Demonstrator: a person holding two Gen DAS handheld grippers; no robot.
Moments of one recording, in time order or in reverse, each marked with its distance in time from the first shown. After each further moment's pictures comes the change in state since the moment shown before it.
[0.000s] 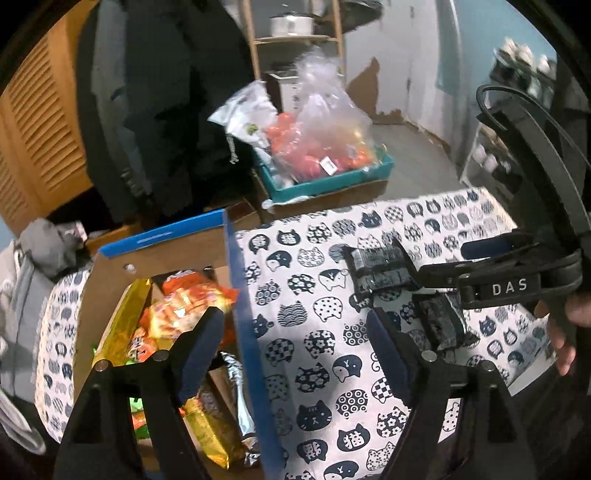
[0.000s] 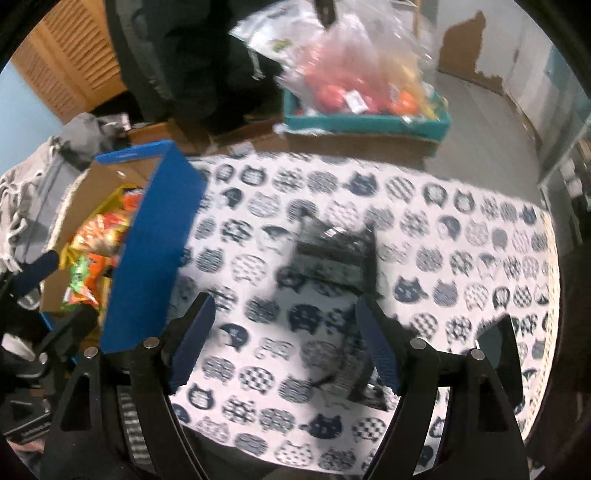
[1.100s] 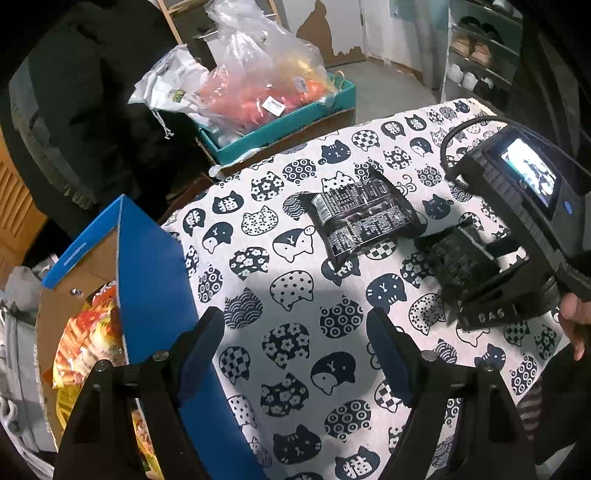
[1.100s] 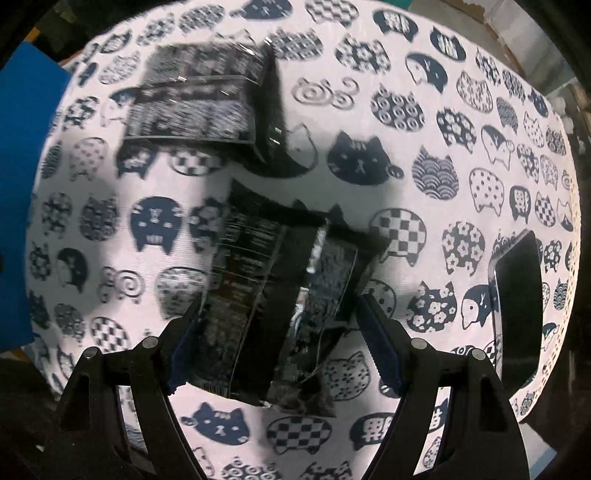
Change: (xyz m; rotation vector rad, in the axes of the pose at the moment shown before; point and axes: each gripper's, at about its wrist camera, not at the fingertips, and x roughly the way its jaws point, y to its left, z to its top) left arm 0.097 -0.060 -0.010 0.224 0.167 0.004; right arm 0.131 -0.071 -0.057 0.063 0.327 -0.165
